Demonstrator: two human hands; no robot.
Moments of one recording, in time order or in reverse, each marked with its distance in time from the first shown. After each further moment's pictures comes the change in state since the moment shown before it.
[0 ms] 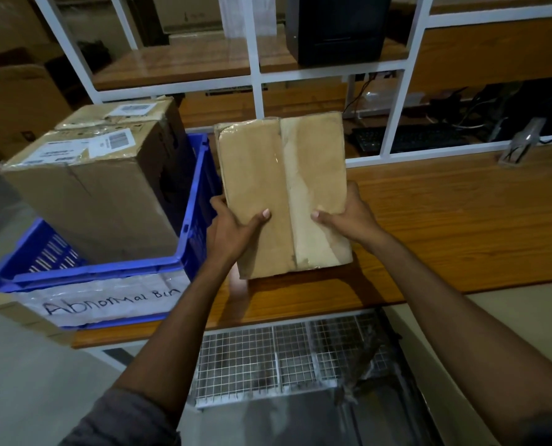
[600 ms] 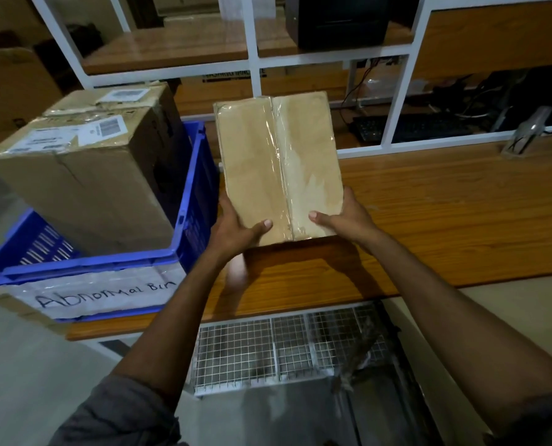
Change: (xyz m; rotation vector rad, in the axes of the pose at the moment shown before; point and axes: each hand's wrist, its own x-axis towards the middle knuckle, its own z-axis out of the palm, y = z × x) left_hand 0.009 -0.028 0.007 -0.001 -0.210 -0.004; right_hand 0.011 0.027 0.010 0.022 -0.065 0.077
